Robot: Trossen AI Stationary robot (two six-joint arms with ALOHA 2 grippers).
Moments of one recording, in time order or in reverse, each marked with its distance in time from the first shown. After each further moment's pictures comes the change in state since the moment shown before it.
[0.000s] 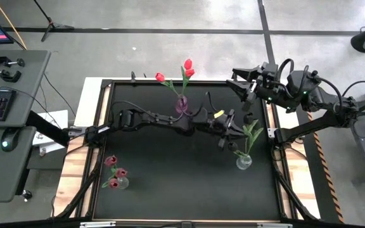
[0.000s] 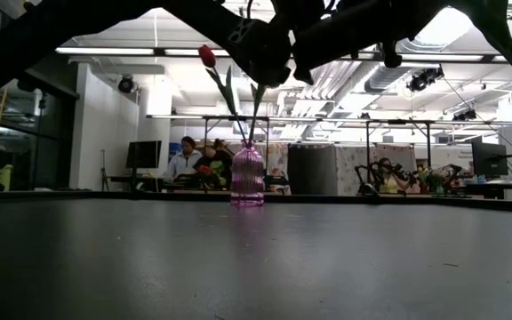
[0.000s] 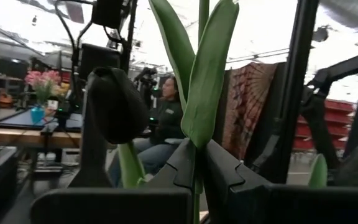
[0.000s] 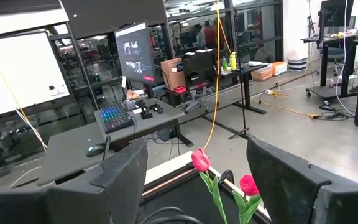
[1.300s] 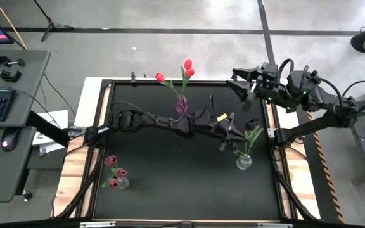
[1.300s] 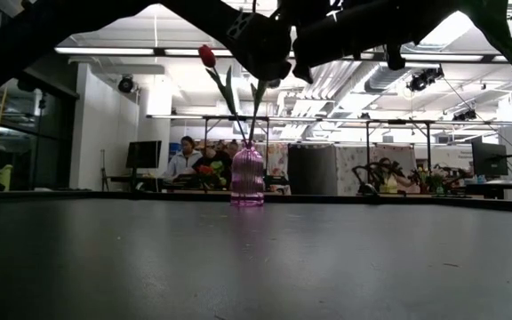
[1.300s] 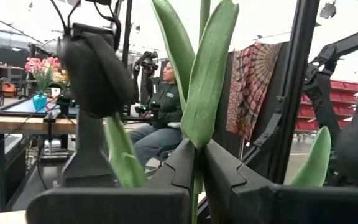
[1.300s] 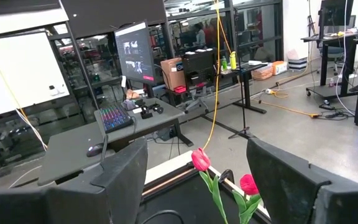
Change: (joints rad) left arm -0.019 -0.006 -0.001 -0.091 -0.010 0.066; right arm 0.000 0.000 0.000 -0.002 0.000 0.003
